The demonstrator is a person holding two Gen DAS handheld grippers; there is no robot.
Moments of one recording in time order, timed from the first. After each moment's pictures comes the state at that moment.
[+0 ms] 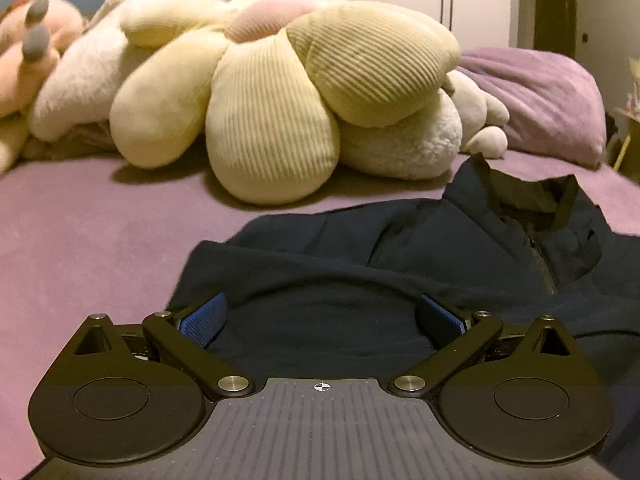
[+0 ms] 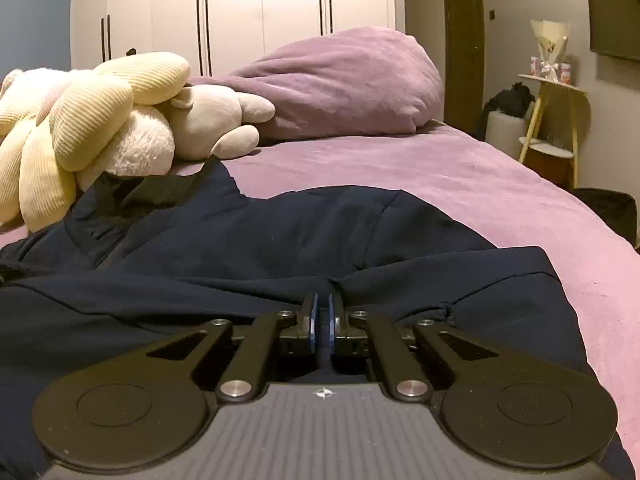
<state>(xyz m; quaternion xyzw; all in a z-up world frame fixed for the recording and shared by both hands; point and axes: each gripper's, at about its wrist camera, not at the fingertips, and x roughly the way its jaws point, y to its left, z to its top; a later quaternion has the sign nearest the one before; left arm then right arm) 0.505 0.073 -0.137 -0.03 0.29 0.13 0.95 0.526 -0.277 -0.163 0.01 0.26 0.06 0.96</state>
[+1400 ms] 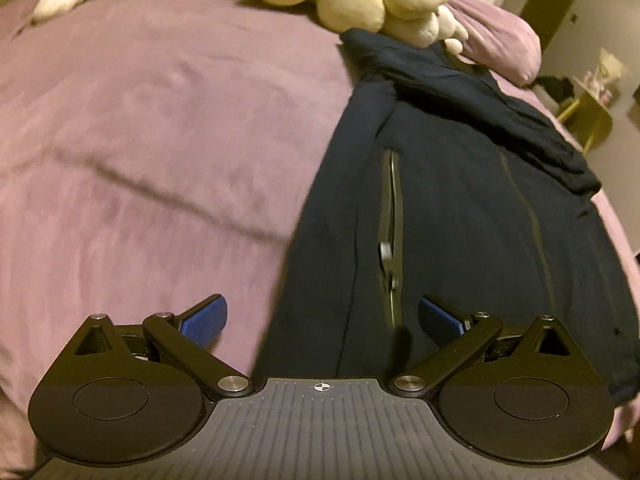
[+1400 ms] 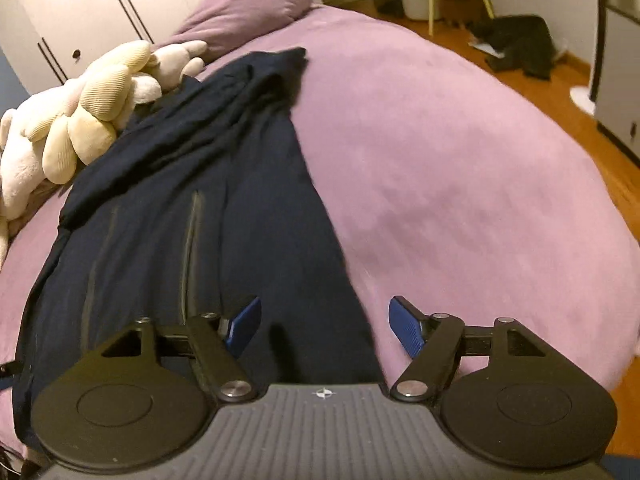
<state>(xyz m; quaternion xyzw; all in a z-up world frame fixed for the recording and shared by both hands) 0.097 0.162 -0.104 -0.18 0.44 0.04 0.88 0.129 -0.437 -0.134 0.20 0.43 0.02 0.88</state>
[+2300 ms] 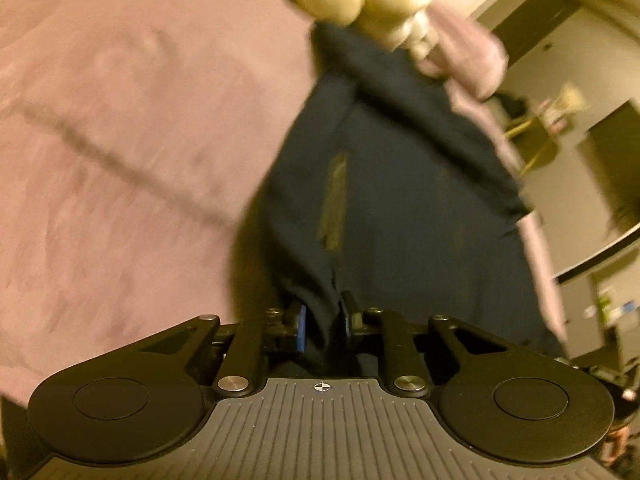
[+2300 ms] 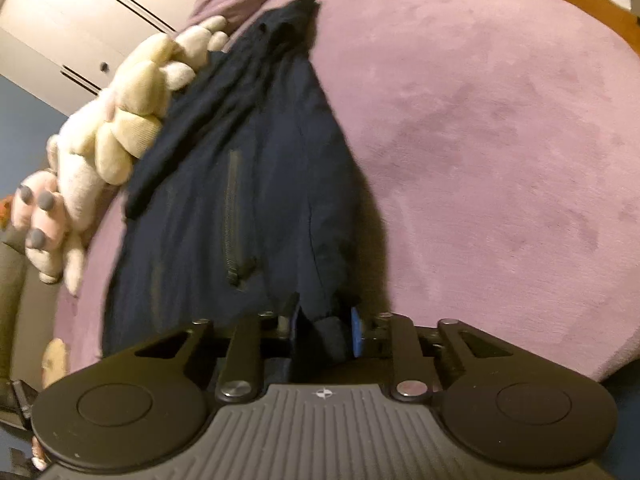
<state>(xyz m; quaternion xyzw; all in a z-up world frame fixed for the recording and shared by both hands) 0.092 0.185 -0.072 -0.29 0.44 -0.05 0.85 0.130 -0.458 -0.142 0.33 0.46 0.13 0.81</state>
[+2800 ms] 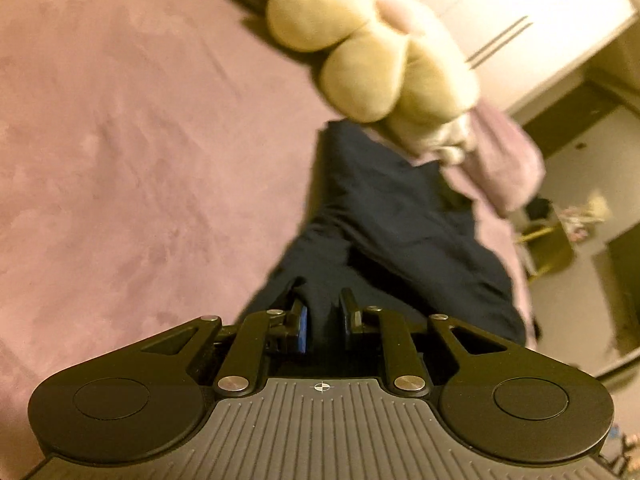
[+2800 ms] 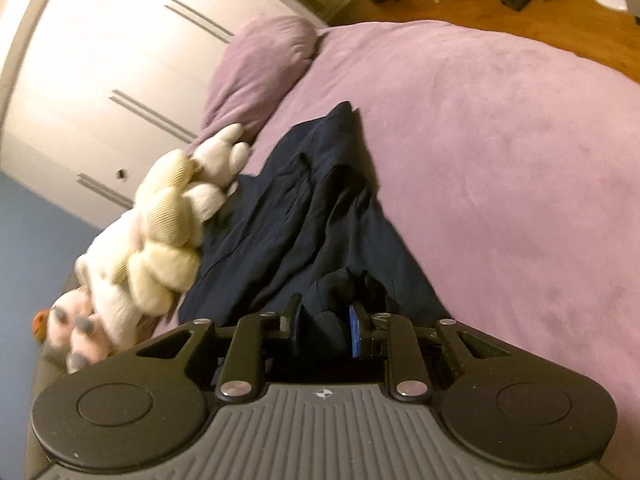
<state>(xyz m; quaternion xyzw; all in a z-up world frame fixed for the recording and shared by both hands) 0.259 0.201 -0.067 -0.37 0.38 0.05 0.85 0.285 -0.441 -0.105 0.41 0.37 0.07 0.83</state>
